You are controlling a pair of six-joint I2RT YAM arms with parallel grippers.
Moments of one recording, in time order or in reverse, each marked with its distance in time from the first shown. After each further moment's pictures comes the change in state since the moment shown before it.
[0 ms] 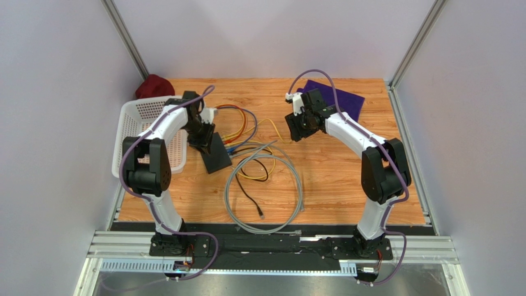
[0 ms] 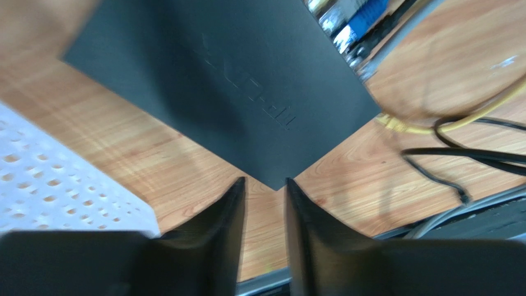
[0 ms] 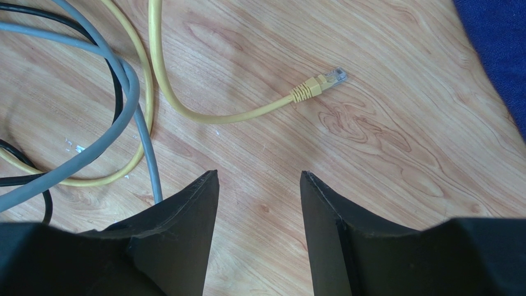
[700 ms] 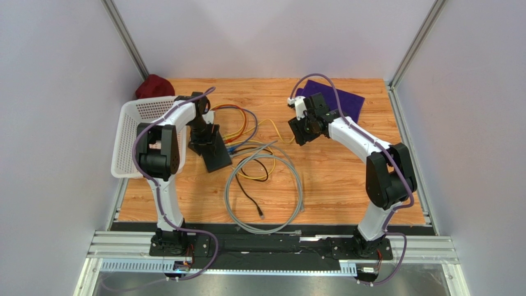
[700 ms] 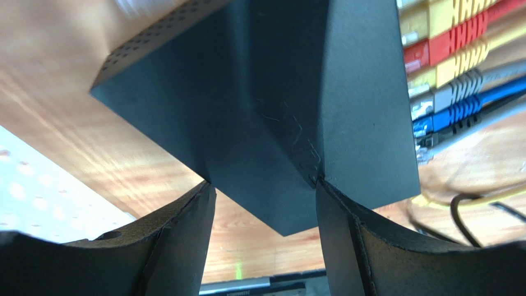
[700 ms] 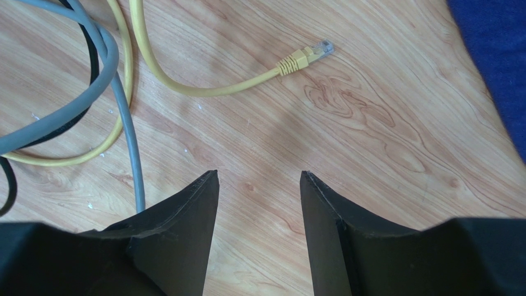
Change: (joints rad) left arm -0.030 0.224 0.116 -0.028 -0.132 -0.215; right arm 0.000 -0.064 -0.082 0.008 0.045 -0.053
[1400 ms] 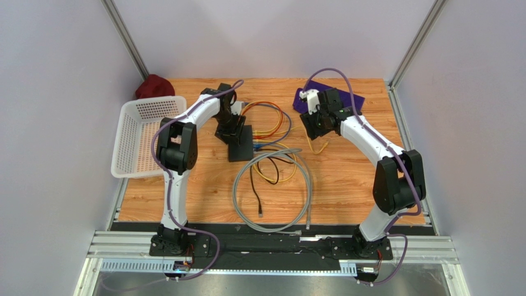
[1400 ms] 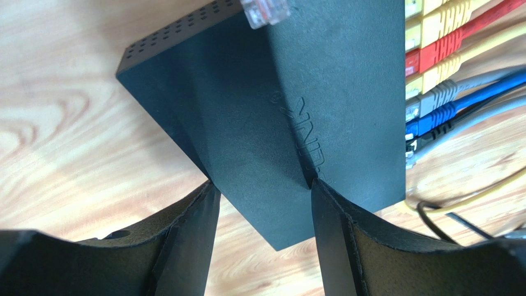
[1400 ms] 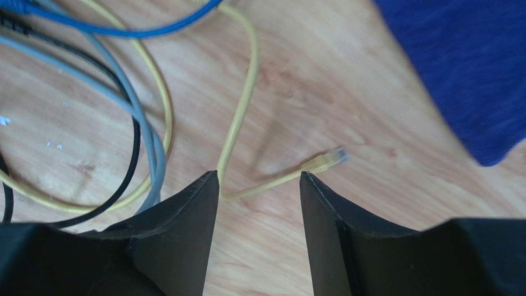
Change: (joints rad) left arm -0.178 0.175 0.272 0.016 0.114 0.023; right arm -0.072 -0.082 -0.036 -0.019 0.030 -0.055
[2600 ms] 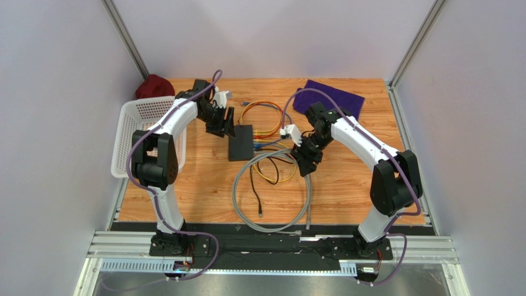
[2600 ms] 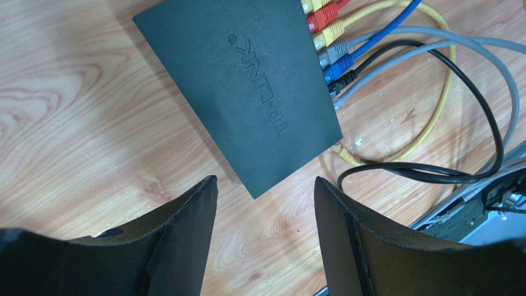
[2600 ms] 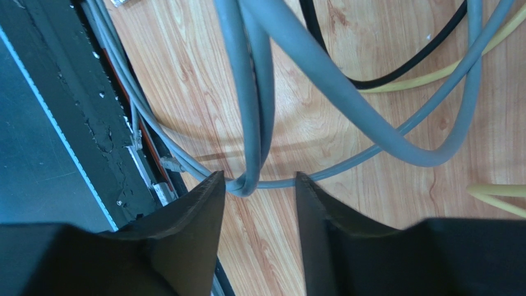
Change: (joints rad) left arm 0.115 -0.295 -0.250 0.189 0.254 0.057; right arm 0.089 0.010 0.074 -0.591 -0.476 -0.500
